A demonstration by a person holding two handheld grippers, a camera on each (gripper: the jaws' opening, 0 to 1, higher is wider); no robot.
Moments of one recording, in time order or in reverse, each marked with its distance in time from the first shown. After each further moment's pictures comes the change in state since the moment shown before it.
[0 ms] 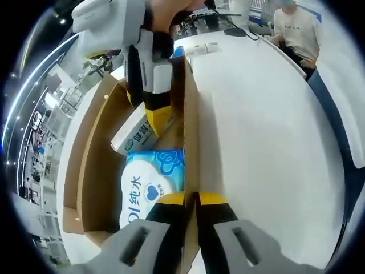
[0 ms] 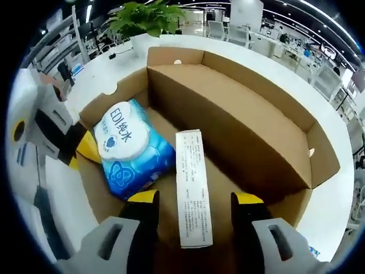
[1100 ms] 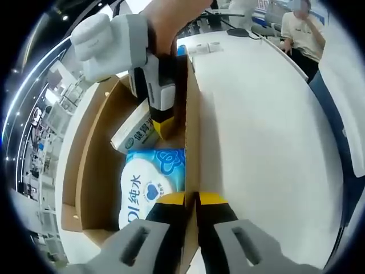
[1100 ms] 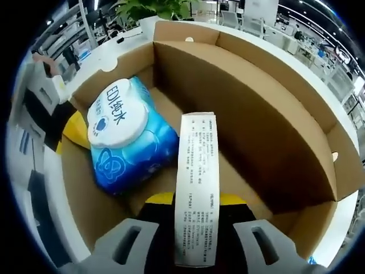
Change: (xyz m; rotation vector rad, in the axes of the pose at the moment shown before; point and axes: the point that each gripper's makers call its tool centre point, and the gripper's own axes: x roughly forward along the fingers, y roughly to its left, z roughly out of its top) left arm 0.000 0.000 0.001 -0.023 0.010 -0.004; right arm 0.022 0.005 -0.014 -0.074 0.077 0.037
